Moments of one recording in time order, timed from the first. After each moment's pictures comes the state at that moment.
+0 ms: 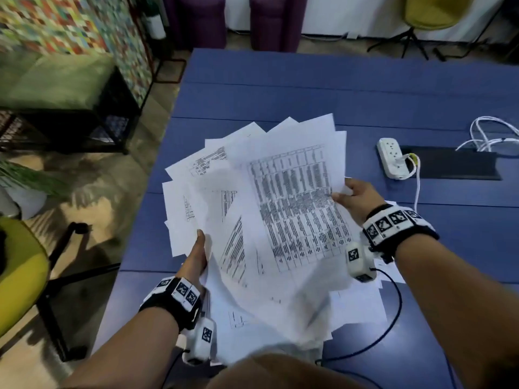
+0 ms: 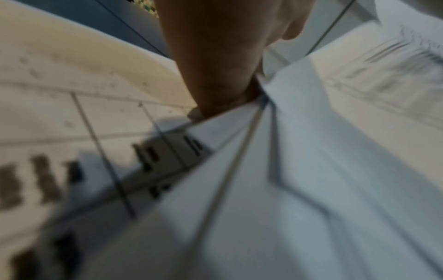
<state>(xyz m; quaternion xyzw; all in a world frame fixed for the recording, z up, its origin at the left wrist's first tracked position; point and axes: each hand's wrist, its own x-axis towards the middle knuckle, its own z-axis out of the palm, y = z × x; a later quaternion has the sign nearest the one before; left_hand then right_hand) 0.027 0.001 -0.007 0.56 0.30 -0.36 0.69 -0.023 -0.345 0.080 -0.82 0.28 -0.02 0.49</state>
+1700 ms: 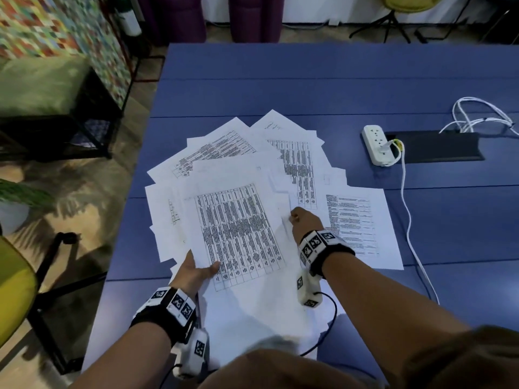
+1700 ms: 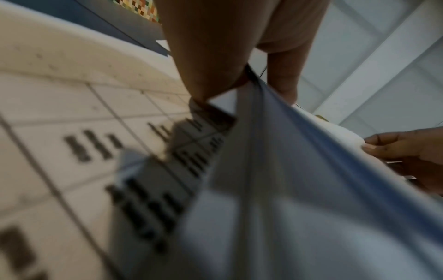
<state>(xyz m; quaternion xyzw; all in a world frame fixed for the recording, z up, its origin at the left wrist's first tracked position) 0.024 0.025 -0.084 0.68 0.10 -0.34 0.64 -0.024 -0.272 -0.004 -0.85 0.35 0.11 0.37</state>
